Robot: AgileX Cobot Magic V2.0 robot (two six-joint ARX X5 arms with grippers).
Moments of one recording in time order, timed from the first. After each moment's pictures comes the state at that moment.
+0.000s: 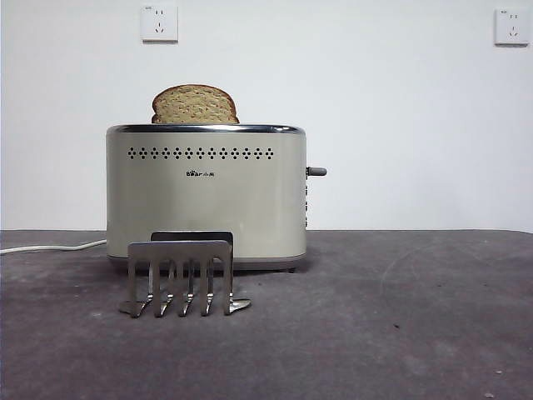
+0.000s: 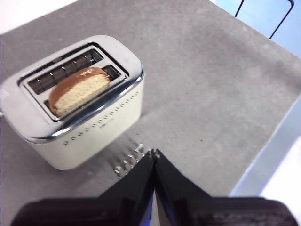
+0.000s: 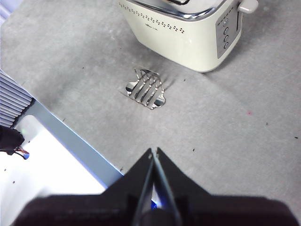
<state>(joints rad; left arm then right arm) -0.39 1.20 1.79 -1.26 0.31 0.16 0.26 1.07 1.51 -1.30 -0.49 -0.18</state>
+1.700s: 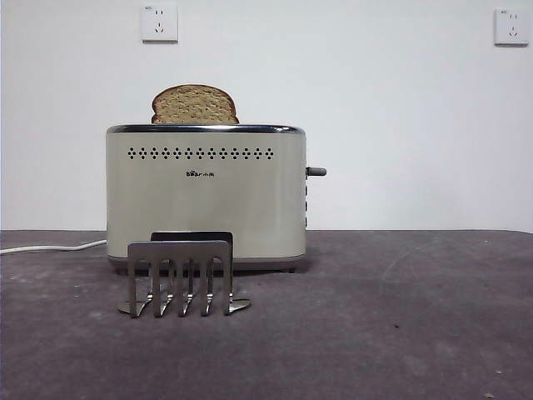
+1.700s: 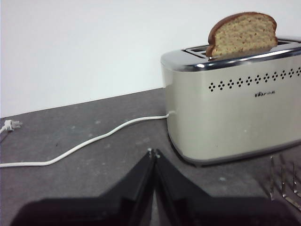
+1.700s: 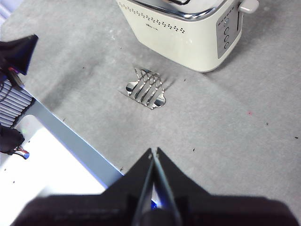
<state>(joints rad) 0.01 0.04 0.05 -0.02 0.16 0.11 0.26 1.07 1.51 -1.30 -0.49 -0.18</state>
